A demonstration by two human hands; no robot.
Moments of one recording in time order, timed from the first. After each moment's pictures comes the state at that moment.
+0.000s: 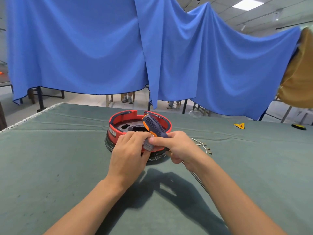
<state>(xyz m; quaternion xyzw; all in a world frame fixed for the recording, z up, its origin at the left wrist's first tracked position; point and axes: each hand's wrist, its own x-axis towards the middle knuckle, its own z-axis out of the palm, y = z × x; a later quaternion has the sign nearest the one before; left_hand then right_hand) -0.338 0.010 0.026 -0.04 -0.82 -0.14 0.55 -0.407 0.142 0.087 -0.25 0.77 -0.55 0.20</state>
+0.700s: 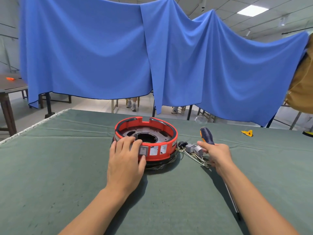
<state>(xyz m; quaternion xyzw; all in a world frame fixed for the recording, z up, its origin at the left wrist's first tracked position) -0.340 -0.007 0.019 0.14 -0.90 -0.09 0.40 -0.499 0.194 0.055 0.03 0.79 -0.61 -0.02</state>
